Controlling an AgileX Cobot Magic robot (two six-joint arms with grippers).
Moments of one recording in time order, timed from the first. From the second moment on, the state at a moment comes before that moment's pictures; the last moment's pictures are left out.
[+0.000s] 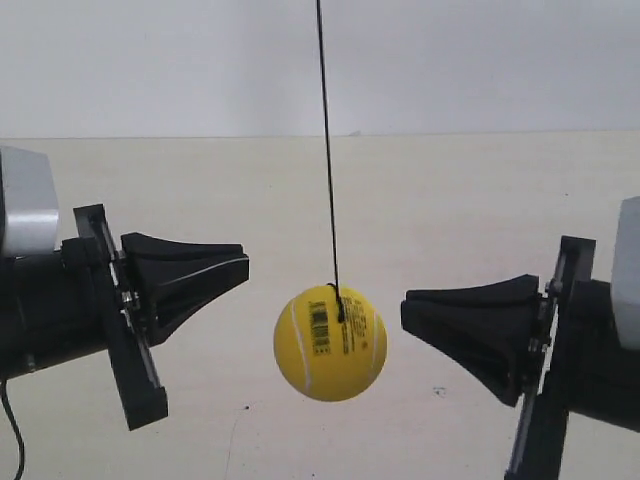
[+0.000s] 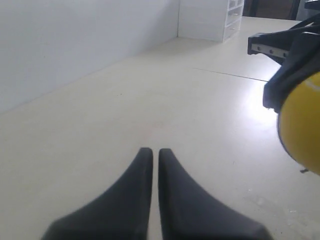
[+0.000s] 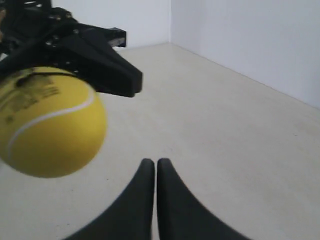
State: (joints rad) left arm -0.39 1.37 -0.32 0.81 -0.97 -0.41; right arm 0.37 1.09 -0.21 -1.00 -0.91 0.62
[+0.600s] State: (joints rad) left arm -0.39 1.37 -0.28 1.02 -1.20 -0.41; right arm 0.37 1.09 -0.21 -1.18 -1.10 0.64
